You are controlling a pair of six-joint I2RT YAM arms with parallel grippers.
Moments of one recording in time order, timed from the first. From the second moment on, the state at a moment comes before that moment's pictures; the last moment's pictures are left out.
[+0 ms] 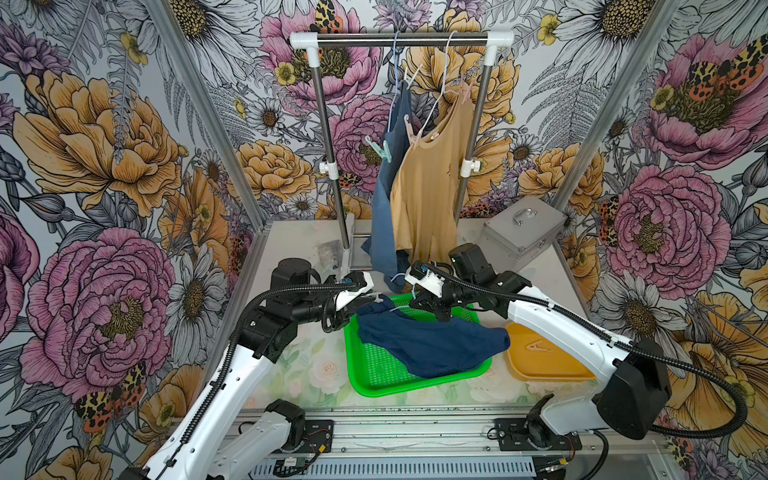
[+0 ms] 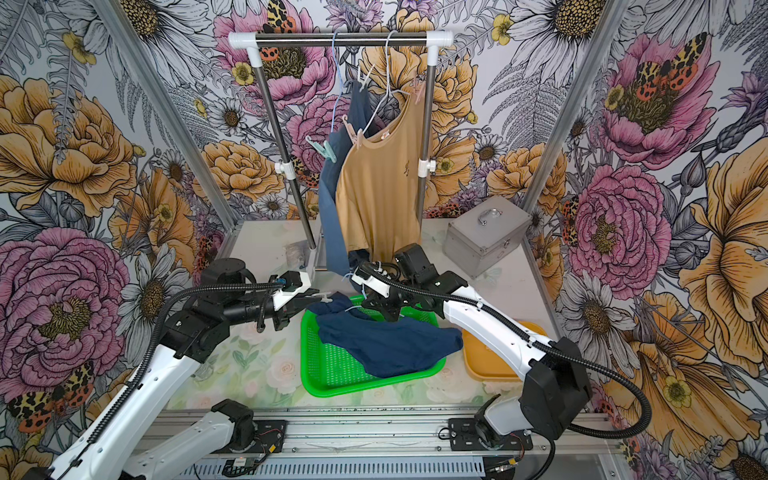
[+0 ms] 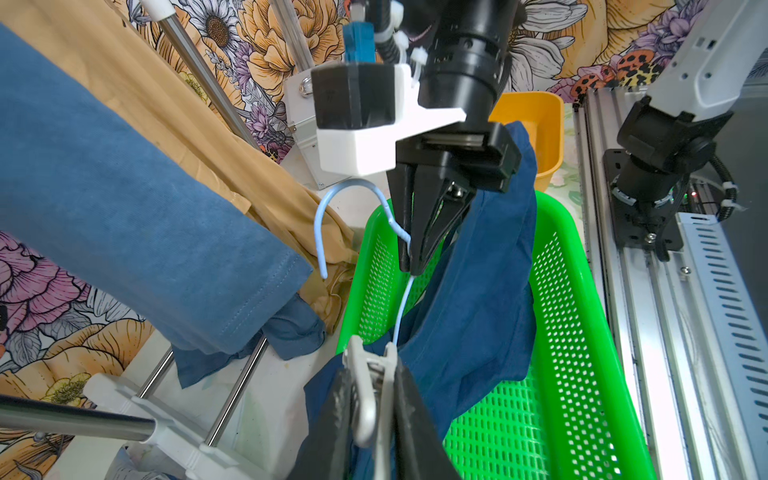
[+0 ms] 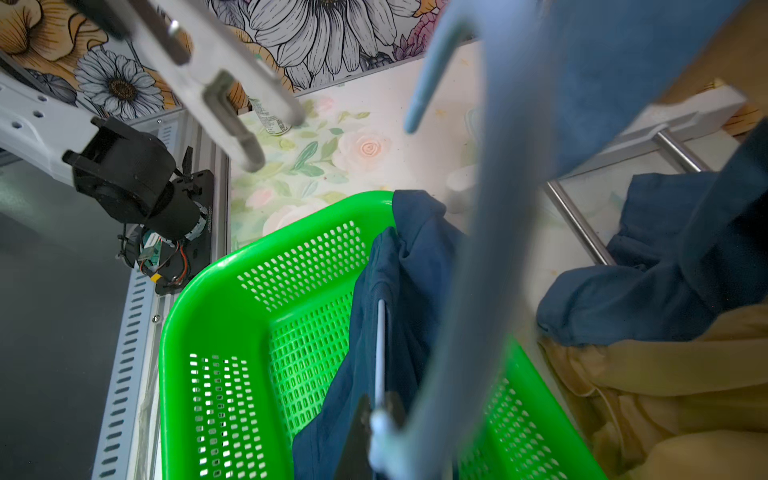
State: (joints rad) left arm -0.38 0.90 1.00 -0.64 0.63 0.59; right arm 0.63 1.43 1.16 -0.51 -0.63 -0.36
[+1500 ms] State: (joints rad) left arm -0.56 1.07 1.12 -0.55 0.38 -0.21; right arm 0.88 1.06 0.80 0.03 0.04 -0.51
